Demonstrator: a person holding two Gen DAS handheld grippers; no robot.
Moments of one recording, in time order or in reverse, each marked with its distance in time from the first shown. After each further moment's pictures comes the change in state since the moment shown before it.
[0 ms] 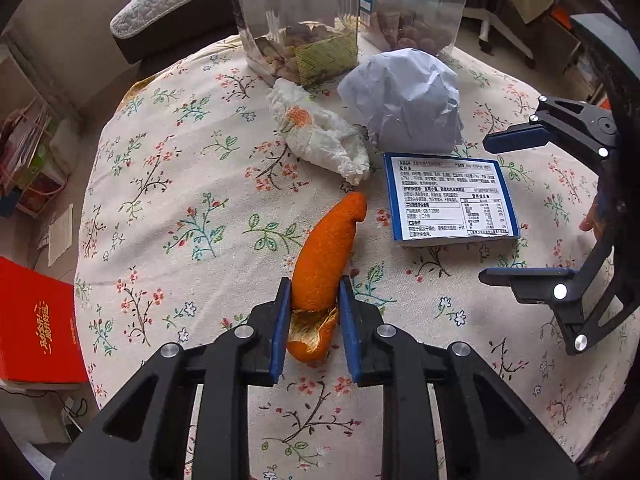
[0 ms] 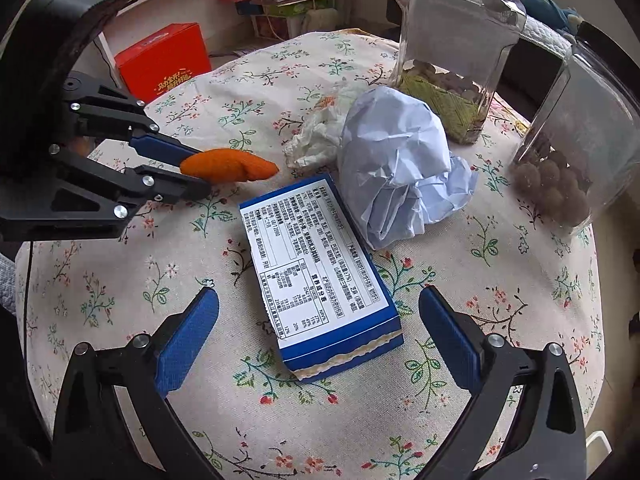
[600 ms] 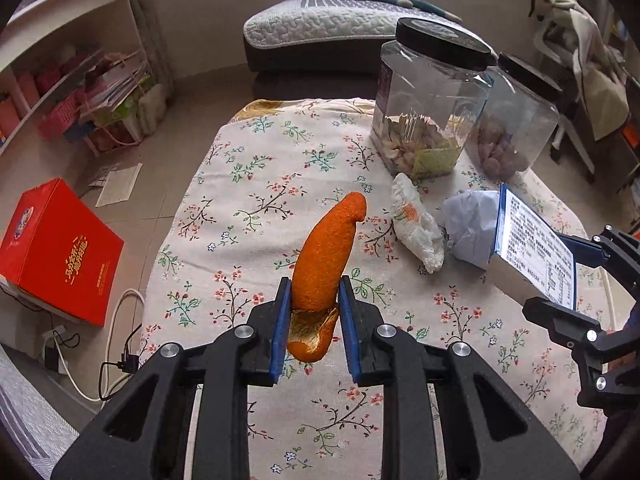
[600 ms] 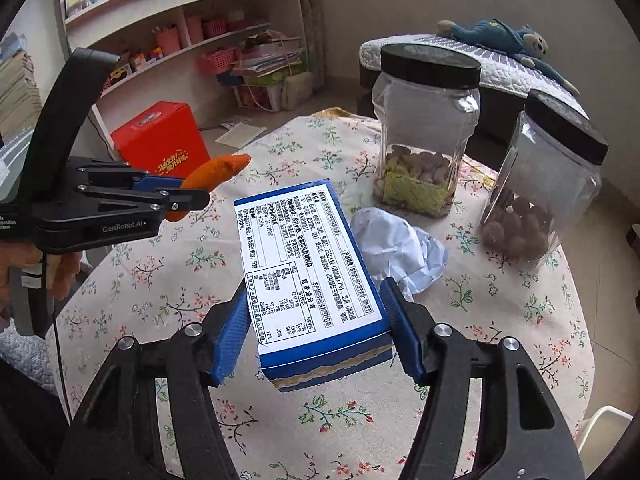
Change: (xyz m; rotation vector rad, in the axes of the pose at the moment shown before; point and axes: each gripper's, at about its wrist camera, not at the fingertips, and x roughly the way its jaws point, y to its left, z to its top) left arm -0.062 0.047 0.013 -0.338 -0.162 0.153; right arm -0.069 0.012 0.029 0.140 -0.240 -0.016
